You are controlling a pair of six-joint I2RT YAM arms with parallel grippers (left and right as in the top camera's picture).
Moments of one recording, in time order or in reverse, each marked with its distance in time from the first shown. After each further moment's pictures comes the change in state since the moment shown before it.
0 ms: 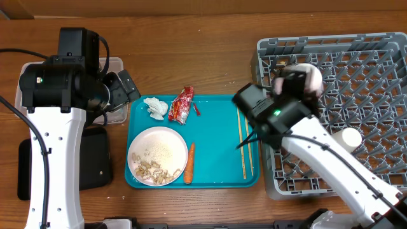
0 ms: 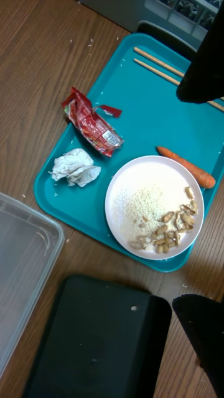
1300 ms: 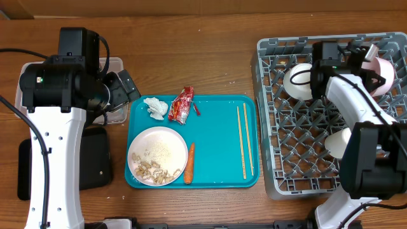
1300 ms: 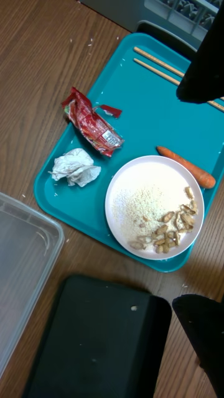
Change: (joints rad) left arm 0.000 0.002 0.000 0.000 0.000 0.000; right arm -0.622 0.384 0.008 0.666 0.109 -0.582
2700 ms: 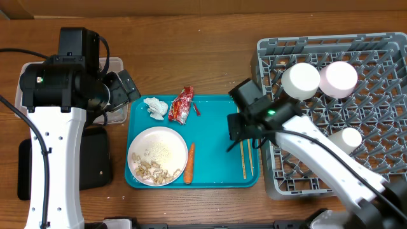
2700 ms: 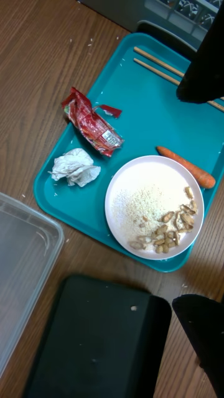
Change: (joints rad) left arm 0.000 0.000 0.000 0.000 0.000 0.000; right arm 0.623 -0.310 -0.121 -0.305 -1.358 0.217
